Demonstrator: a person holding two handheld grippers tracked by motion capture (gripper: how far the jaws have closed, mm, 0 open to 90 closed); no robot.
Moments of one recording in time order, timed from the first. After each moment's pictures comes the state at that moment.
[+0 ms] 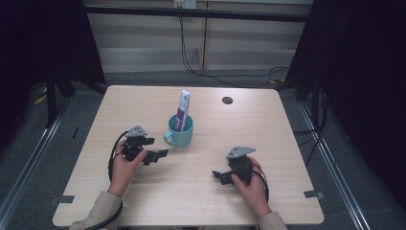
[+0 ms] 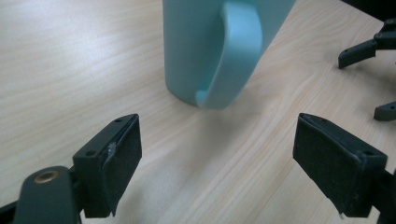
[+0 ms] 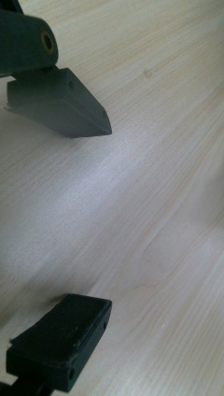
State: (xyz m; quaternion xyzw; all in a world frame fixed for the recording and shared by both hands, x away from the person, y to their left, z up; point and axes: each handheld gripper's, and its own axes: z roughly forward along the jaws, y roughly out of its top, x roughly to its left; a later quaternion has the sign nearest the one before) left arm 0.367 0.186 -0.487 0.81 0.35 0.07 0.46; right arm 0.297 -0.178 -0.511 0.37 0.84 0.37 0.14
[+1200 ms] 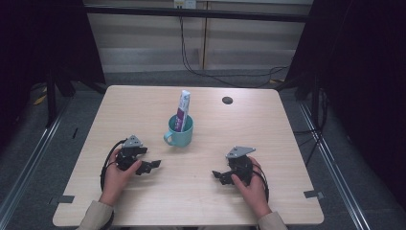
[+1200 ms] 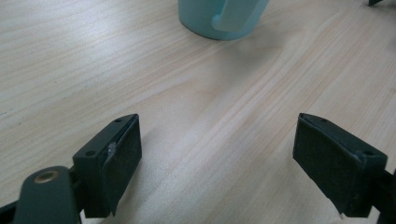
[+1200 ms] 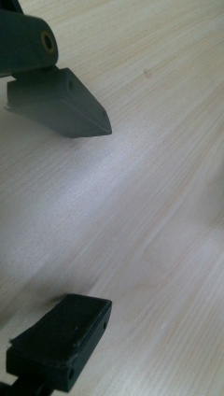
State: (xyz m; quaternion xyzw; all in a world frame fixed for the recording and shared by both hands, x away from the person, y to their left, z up) left arm 0.352 0.205 -0.508 0.84 0.34 0.08 0.41; right arm 0.297 -0.178 -0.511 0.37 0.84 0.37 0.14
